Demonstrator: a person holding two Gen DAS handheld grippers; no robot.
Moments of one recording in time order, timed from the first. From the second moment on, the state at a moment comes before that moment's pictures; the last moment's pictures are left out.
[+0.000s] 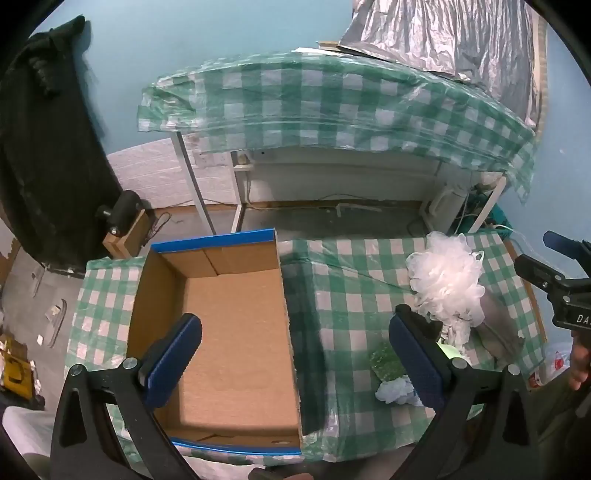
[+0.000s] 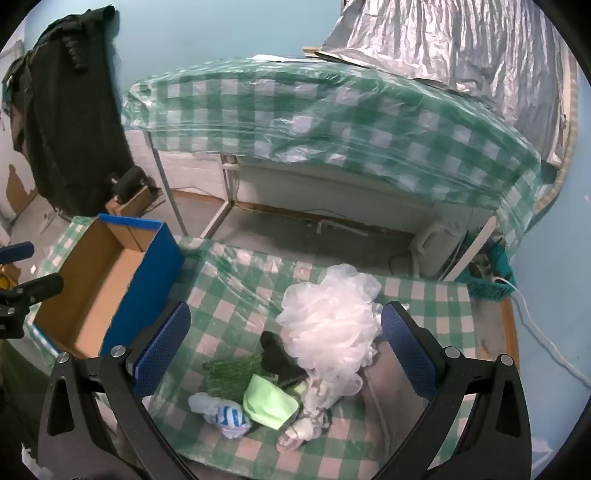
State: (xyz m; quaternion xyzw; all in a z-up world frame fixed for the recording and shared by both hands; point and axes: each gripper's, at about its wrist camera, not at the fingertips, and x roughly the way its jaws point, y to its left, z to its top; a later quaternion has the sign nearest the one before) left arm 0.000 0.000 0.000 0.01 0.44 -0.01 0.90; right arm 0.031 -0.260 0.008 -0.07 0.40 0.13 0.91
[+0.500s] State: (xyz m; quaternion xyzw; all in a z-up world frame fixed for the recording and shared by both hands) left arm -0.002 -0.006 0.002 0.01 0.44 -0.01 0.90; right arm 0.029 -0.264 0.011 -0.07 0.40 0.13 0.91
